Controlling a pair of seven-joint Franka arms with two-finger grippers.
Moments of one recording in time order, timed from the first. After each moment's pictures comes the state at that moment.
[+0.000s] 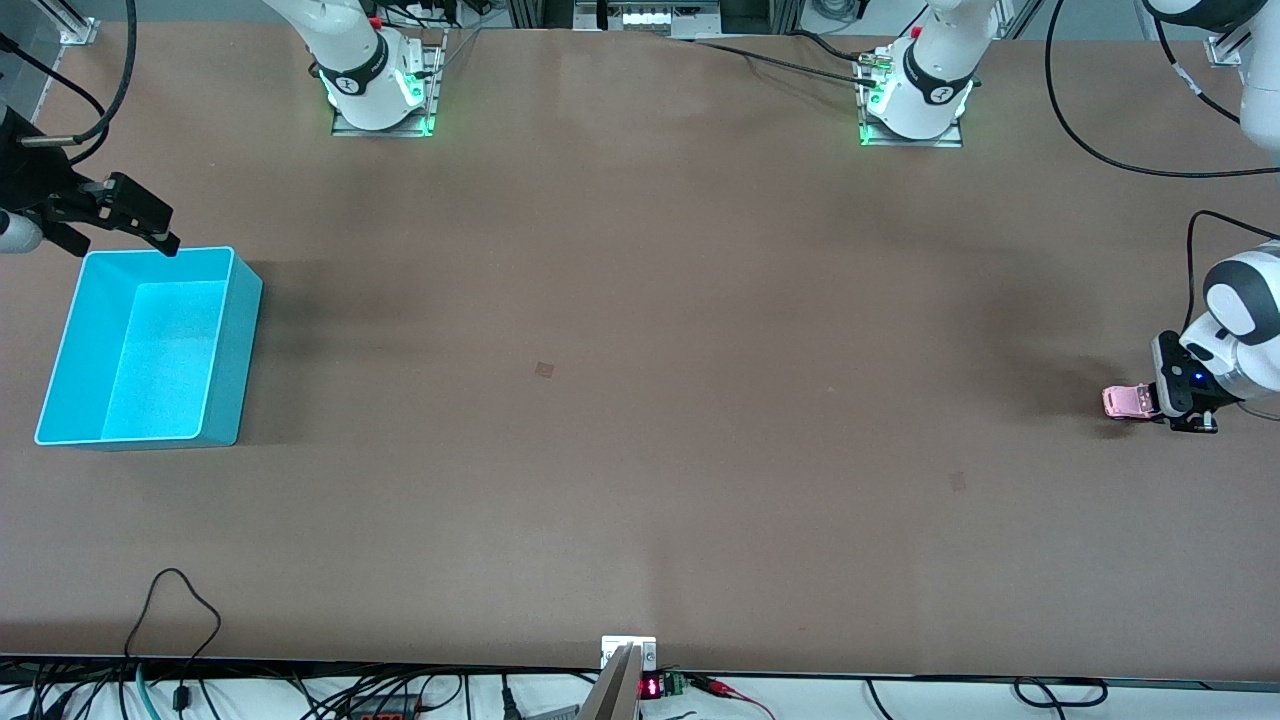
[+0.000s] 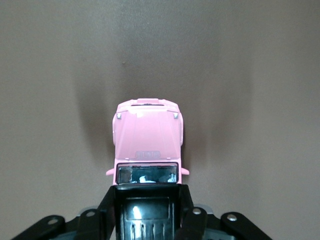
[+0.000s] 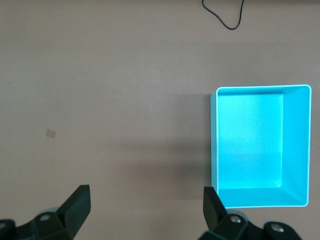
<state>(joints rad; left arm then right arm) 0.52 0.69 -0.03 -1.73 0.13 2.44 2.01 0.04 -0.04 -0.02 -1.64 0.00 1.68 0.01</state>
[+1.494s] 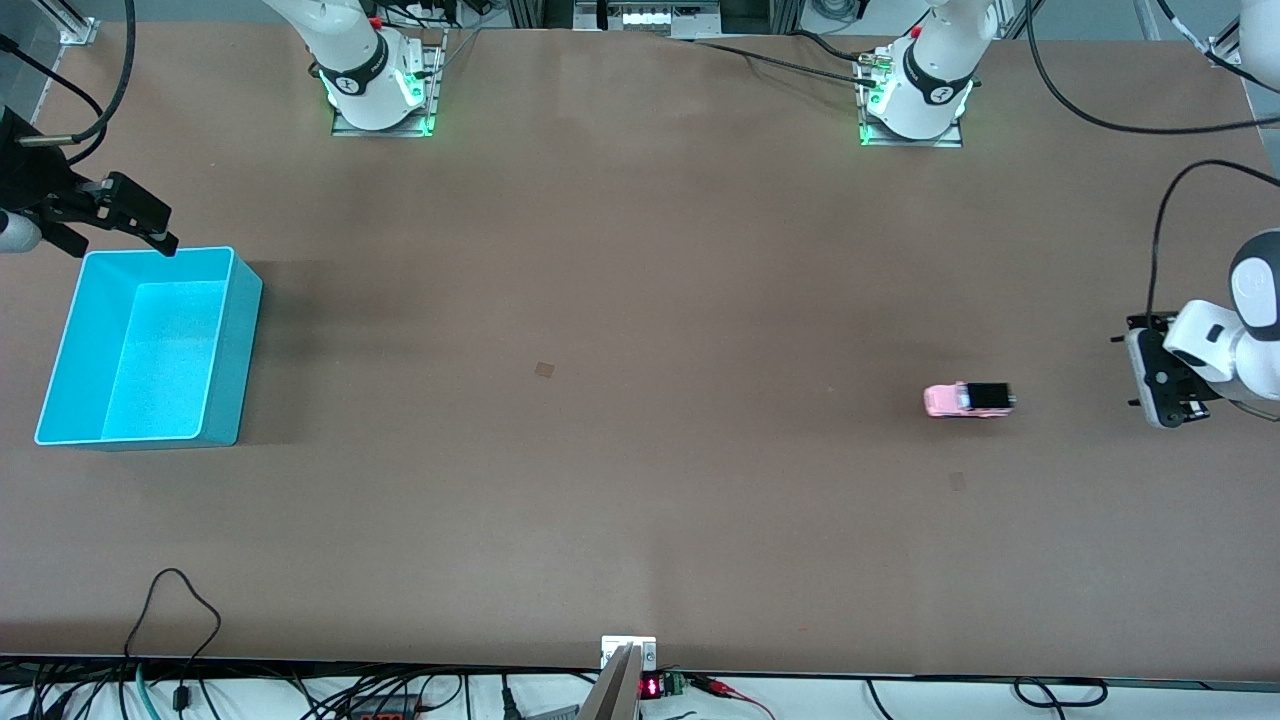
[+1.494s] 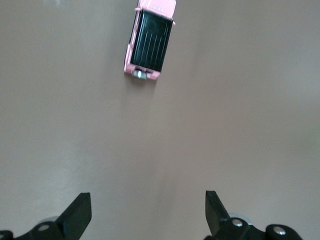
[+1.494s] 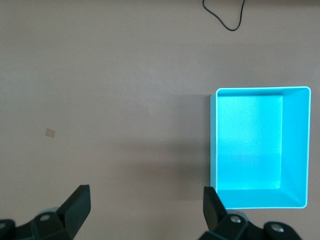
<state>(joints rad) 0.34 0.45 -0.15 -1.61 0.13 1.78 1.40 0.04 -0.04 -0.02 -1.64 0.00 1.68 0.00</state>
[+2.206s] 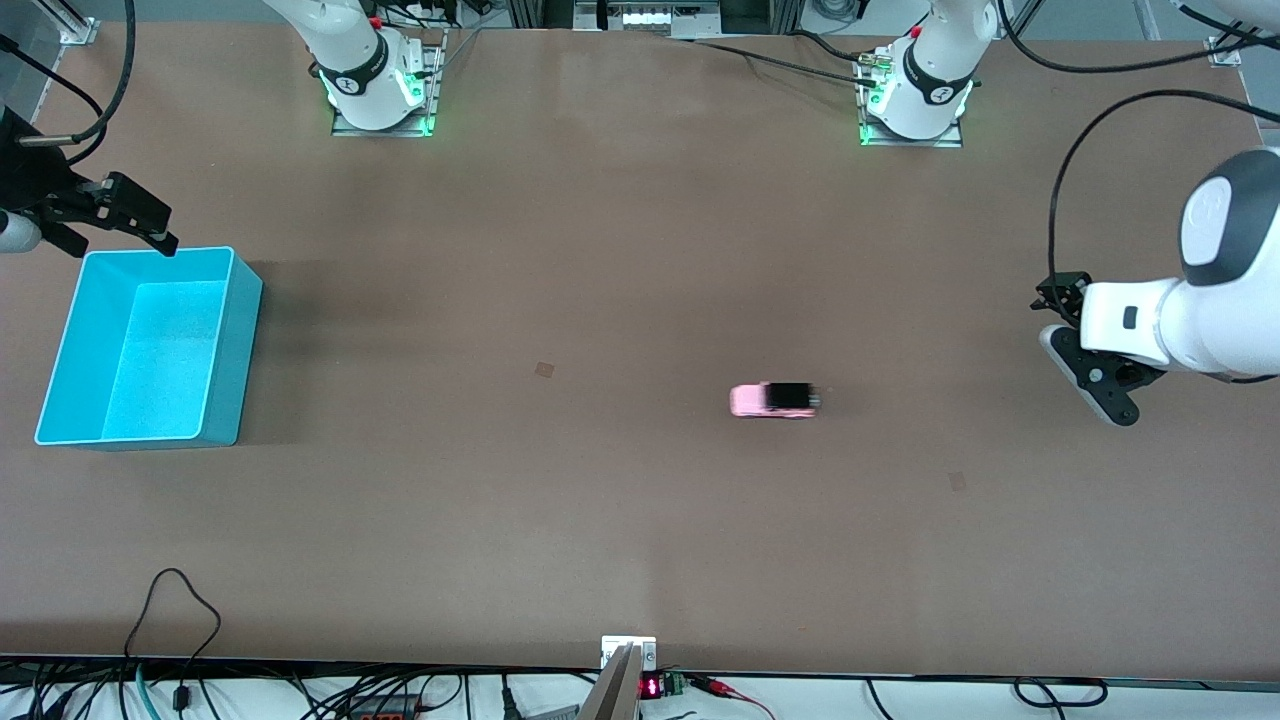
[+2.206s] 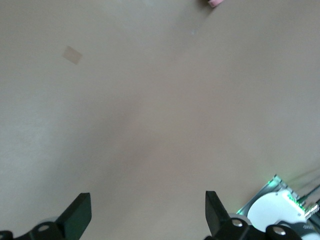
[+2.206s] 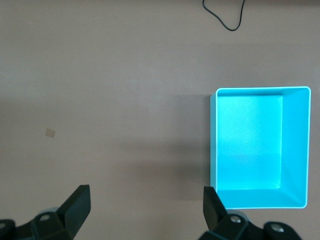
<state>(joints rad) 0.25 0.36 -0.34 -1.45 0.13 1.49 0.73 0.04 -0.04 -0.02 -1.64 0.00 1.68 0.00</state>
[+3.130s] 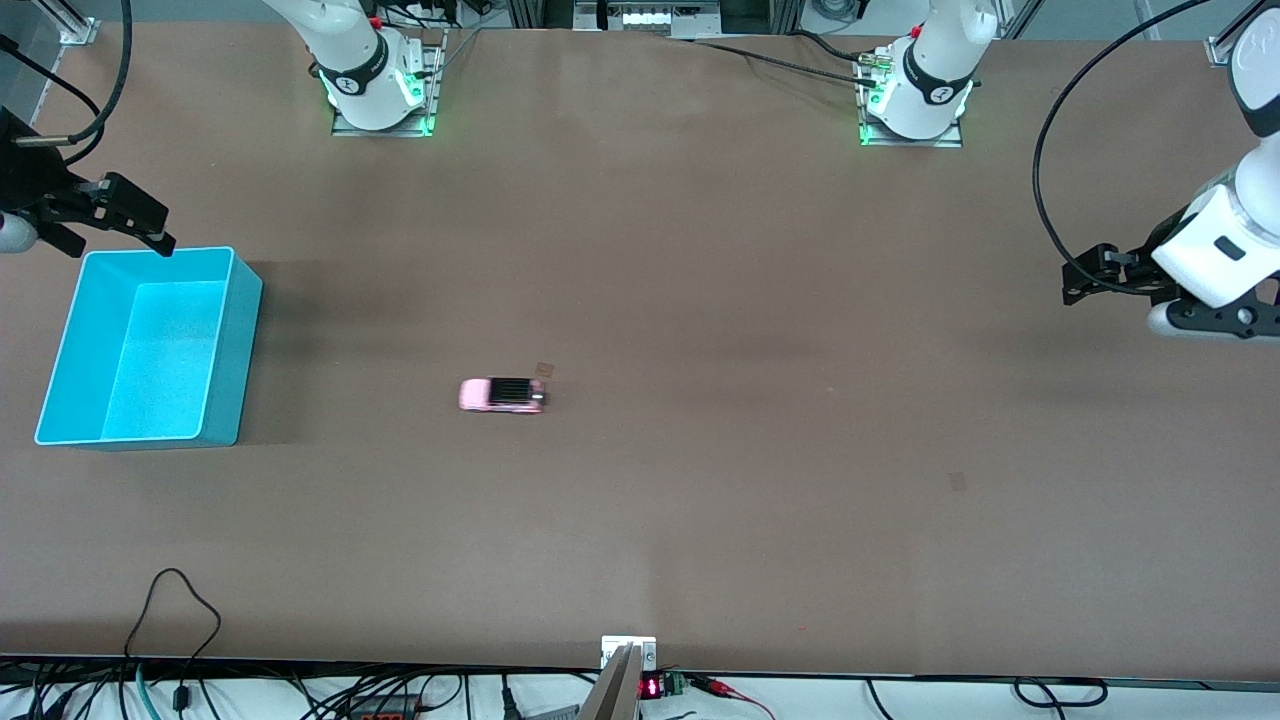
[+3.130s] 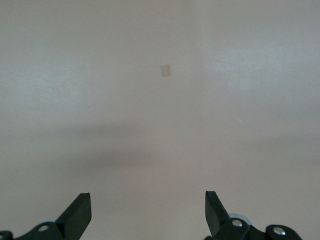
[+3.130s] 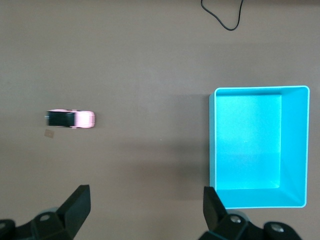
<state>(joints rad) -0.05 0.06 0.04 -1.66 0.04 1.70 0.03 0.04 -0.04 -0.02 -1.64 0.00 1.68 0.00</state>
